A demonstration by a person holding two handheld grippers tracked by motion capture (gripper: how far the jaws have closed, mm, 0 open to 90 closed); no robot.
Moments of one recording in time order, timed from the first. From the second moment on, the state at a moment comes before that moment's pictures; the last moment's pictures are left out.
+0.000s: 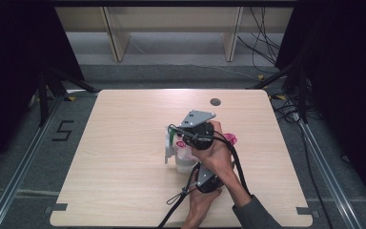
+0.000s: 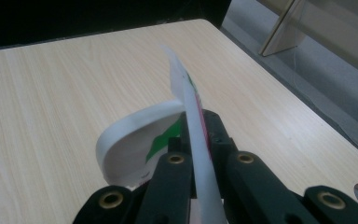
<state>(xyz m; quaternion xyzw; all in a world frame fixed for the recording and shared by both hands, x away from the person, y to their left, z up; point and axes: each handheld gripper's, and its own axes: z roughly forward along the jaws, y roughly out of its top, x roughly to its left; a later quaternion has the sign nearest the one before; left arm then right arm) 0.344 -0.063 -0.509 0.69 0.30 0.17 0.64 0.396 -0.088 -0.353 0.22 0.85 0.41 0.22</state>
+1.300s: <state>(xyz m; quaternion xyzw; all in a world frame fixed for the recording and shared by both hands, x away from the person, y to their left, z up) 0.345 -0.062 -0.509 0.69 0.30 0.17 0.64 0.397 -0.086 -0.355 0.22 0.85 0.42 0.22</state>
